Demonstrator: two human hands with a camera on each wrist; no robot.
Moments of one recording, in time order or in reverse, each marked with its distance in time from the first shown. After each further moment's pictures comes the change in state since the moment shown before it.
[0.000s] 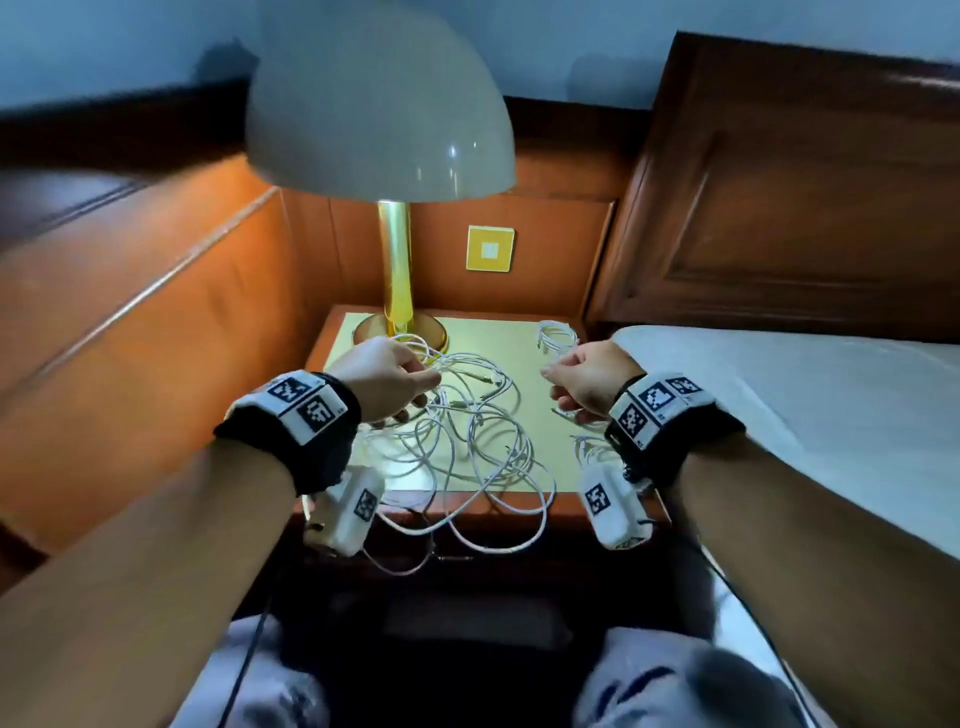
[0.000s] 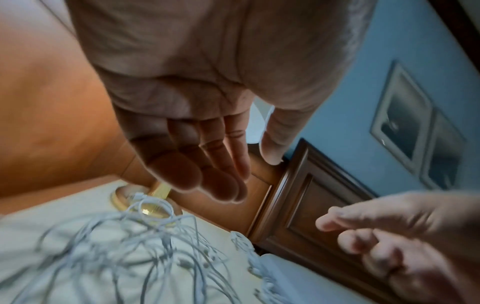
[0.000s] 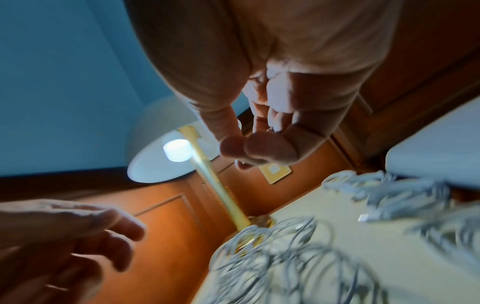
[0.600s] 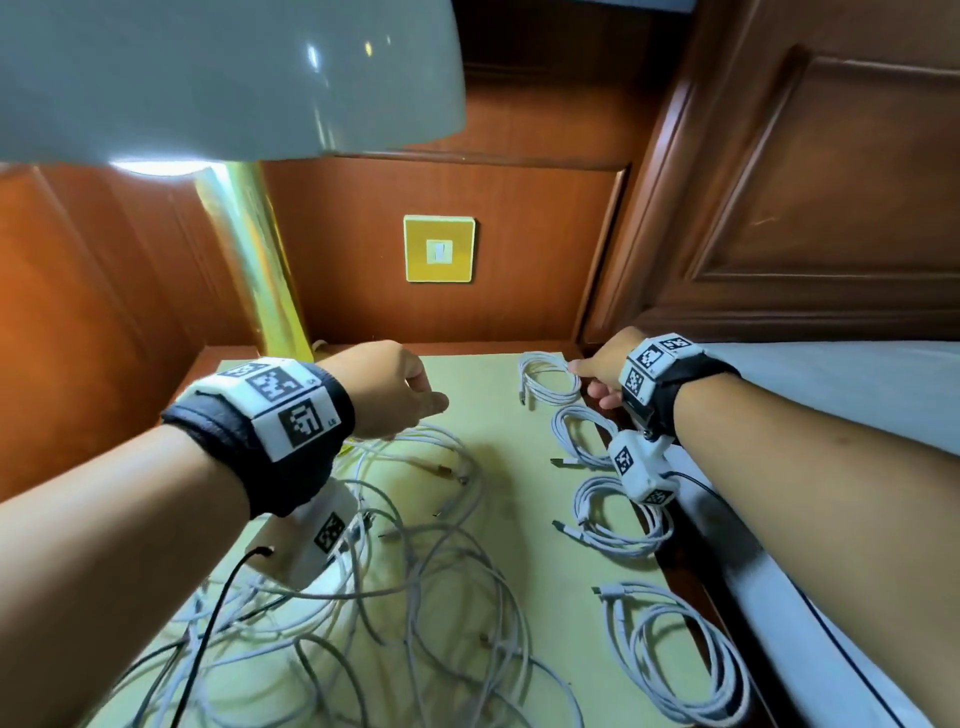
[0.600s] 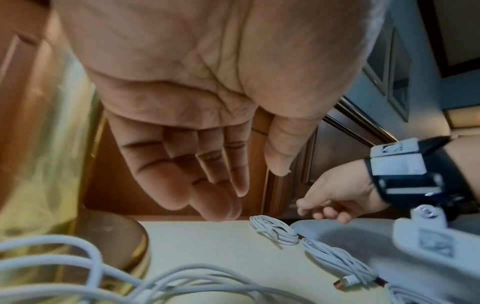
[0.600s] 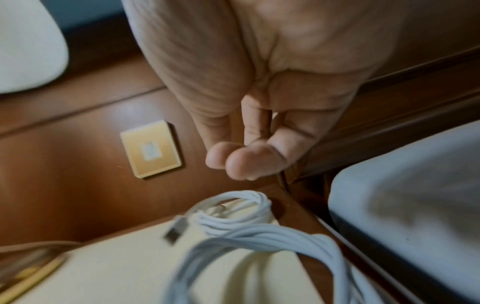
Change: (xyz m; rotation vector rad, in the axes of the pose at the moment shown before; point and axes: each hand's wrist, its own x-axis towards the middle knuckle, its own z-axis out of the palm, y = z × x) left_hand 0.258 0.008 0.055 0.422 -0.121 0.113; right_hand 0.312 0.071 -0.024 -0.133 0.122 0.322
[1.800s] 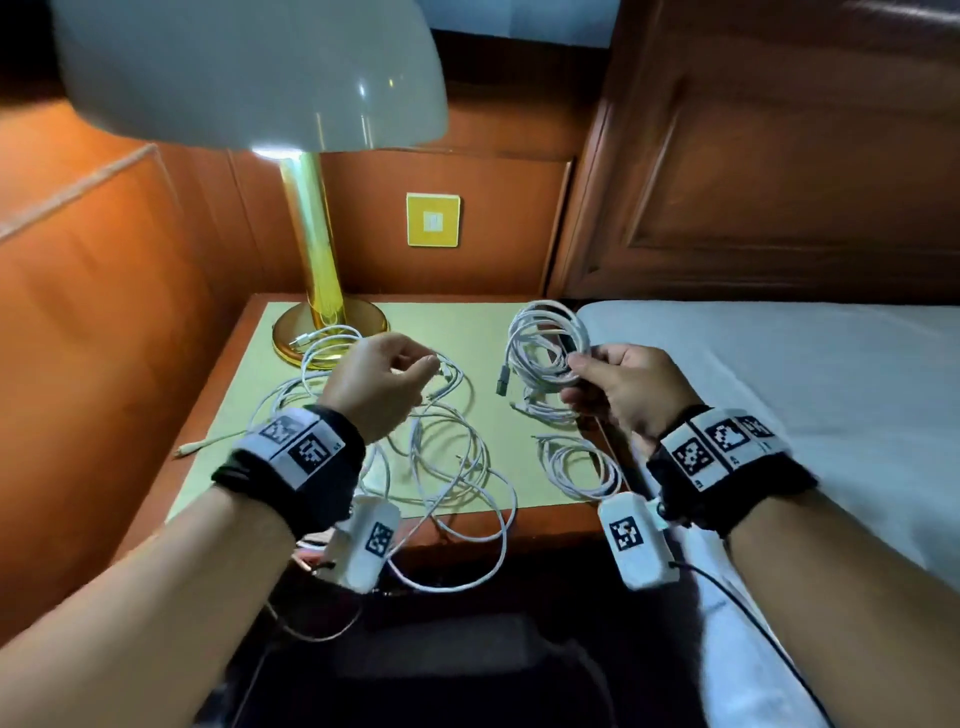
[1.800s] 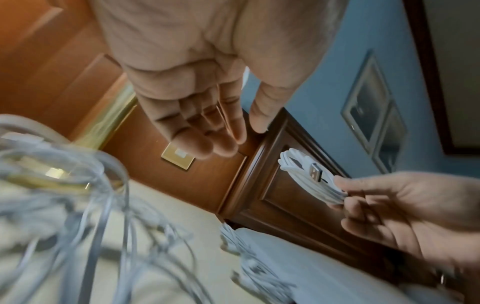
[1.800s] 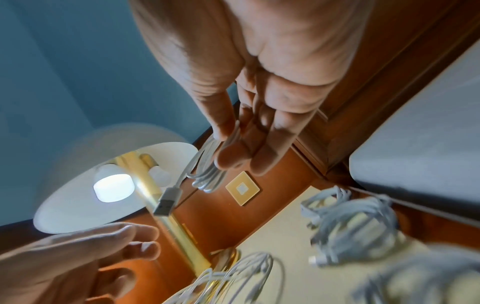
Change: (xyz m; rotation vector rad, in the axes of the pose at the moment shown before) left_hand -0.175 0.036 0.046 -0.722 0.348 0.027; right_hand -0.248 0.100 -0.038 0.671 -0.108 -0.295
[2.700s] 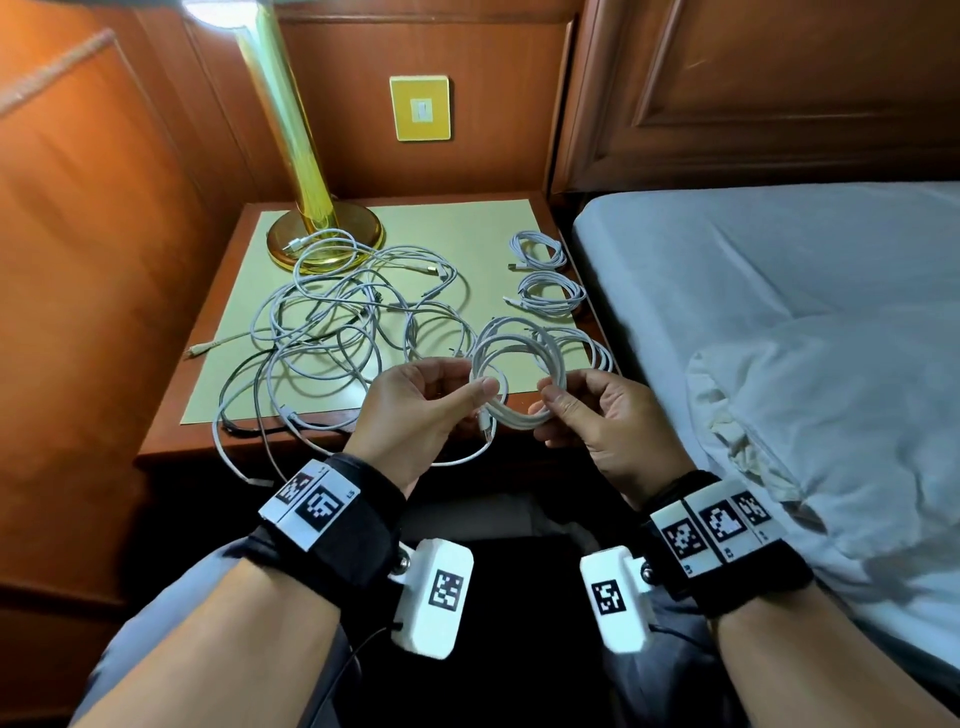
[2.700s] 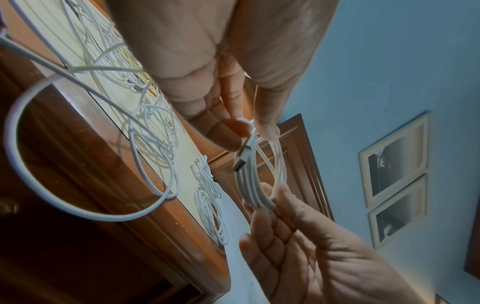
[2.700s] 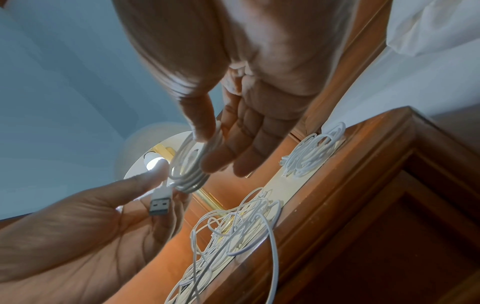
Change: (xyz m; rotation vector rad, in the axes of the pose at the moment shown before) left_hand -0.127 -0.002 0.068 -0.640 -0.042 -0.272; right_hand -0.115 0.086 0.000 0.067 -0.133 -0.017
